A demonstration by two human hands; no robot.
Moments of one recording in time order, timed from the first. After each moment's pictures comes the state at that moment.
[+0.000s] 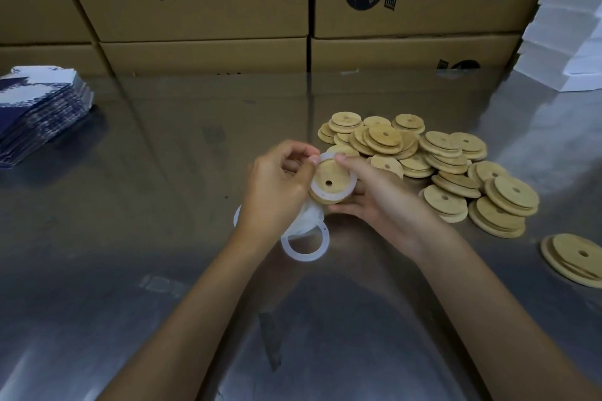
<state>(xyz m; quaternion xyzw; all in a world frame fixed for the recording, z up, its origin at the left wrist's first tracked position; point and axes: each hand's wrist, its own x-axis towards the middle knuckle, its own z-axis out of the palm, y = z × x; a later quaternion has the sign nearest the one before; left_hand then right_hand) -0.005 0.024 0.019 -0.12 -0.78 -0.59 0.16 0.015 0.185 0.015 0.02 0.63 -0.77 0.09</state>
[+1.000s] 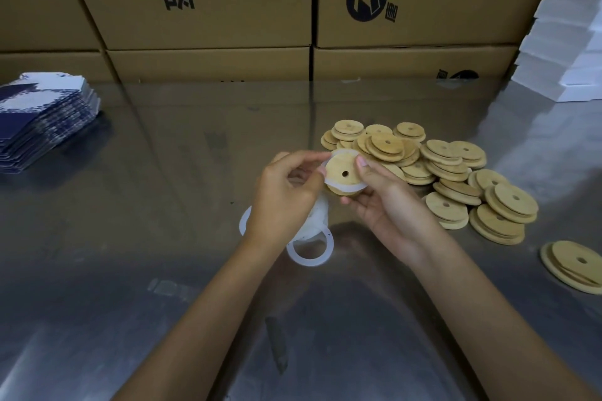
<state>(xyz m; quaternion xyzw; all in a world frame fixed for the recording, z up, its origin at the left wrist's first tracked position) -0.002 0.024 0.019 -0.14 -0.76 -0.62 0.14 0.014 0.183 0.009 0.01 0.54 -0.84 0.03</state>
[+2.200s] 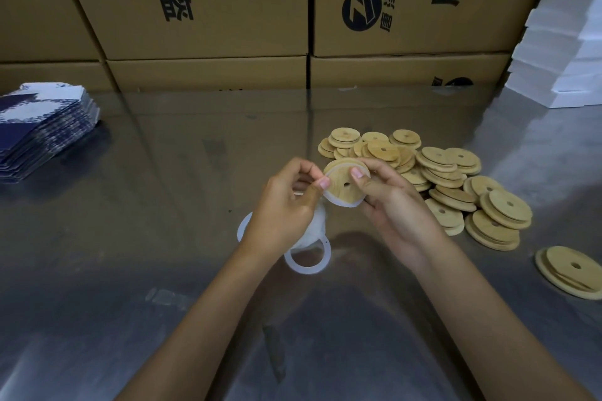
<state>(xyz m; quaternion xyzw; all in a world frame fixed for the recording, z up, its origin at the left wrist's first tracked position) -0.004 0.023 0.018 -0.19 -0.78 -0.59 0.10 0.016 0.190 0.012 -0.01 0.59 -0.81 -0.04</state>
